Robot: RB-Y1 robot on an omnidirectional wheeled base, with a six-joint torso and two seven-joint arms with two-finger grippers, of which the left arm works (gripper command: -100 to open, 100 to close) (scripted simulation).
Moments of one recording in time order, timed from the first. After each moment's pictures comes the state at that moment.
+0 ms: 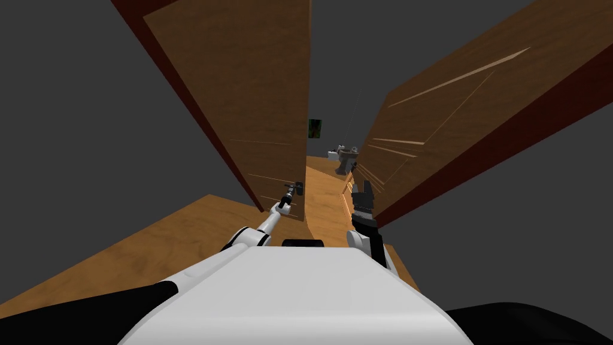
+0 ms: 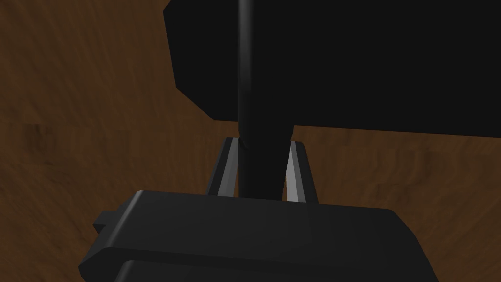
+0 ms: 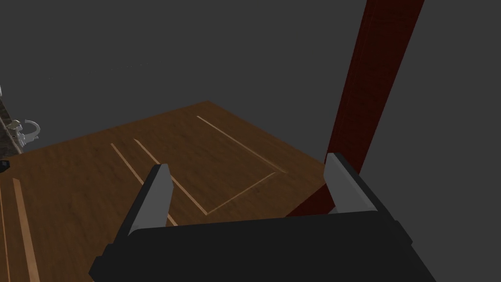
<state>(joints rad) -0.48 0.04 -0.08 -0.68 0.01 -0.45 0.10</state>
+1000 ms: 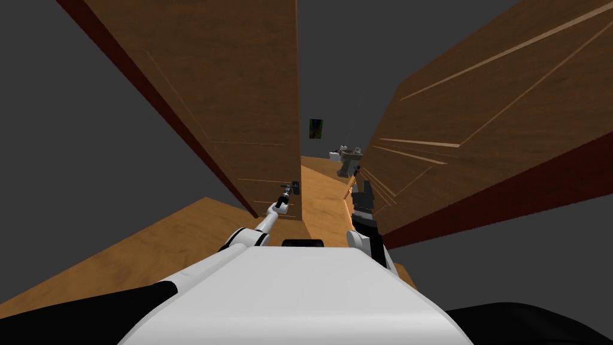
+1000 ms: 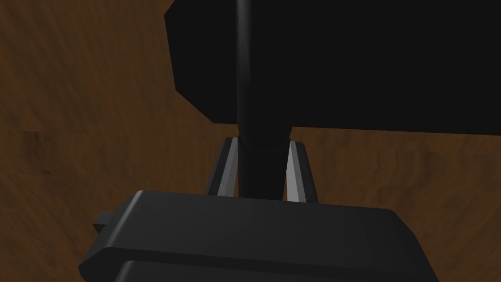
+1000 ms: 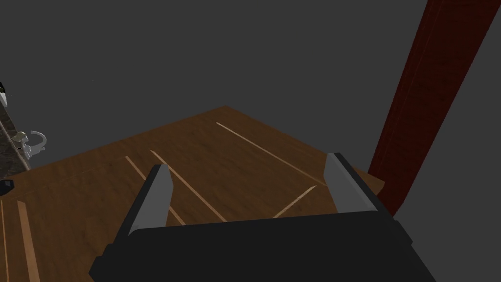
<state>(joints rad) -0.47 0.06 -0.02 -0.67 0.03 -0.44 0.07</state>
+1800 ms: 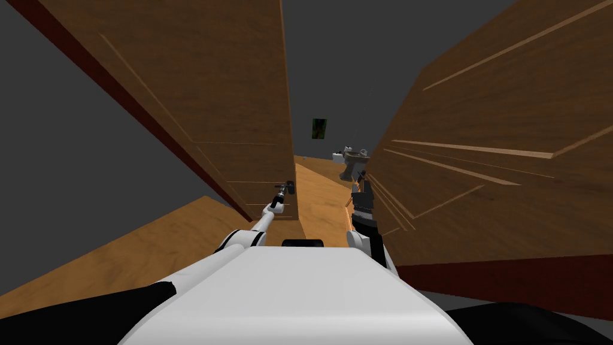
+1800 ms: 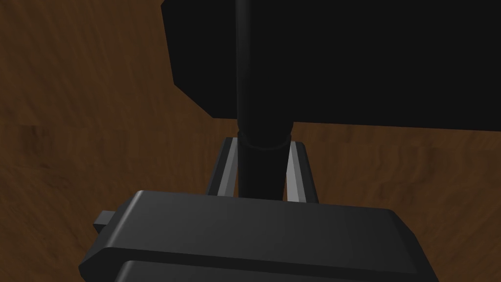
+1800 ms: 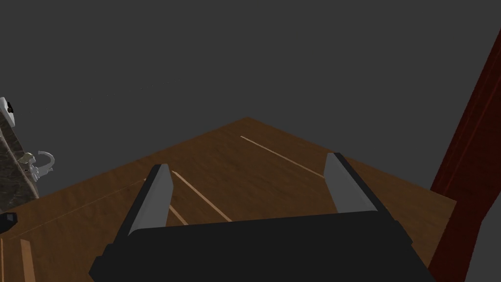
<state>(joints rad) -0.46 0.10 0.08 -0.67 0.06 -0.44 0.03</state>
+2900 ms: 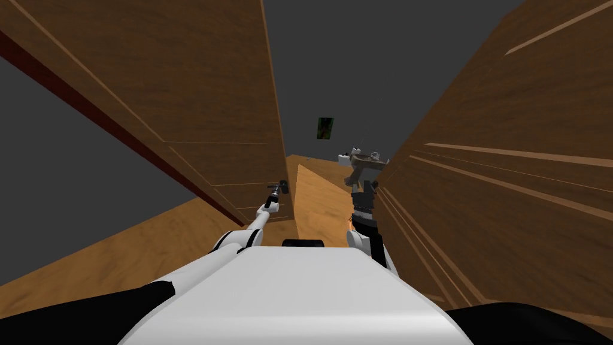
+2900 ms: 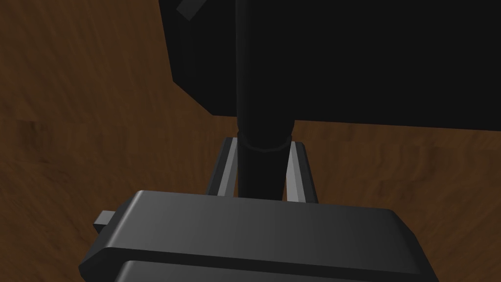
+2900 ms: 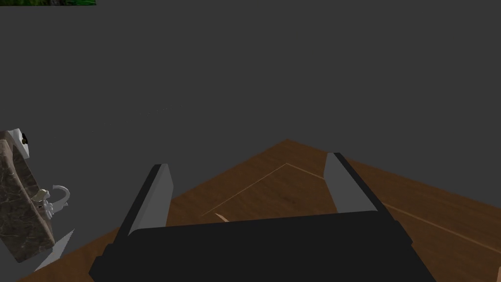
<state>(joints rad) -0.47 0.14 0.20 -0.64 0.09 -0.46 0.00</state>
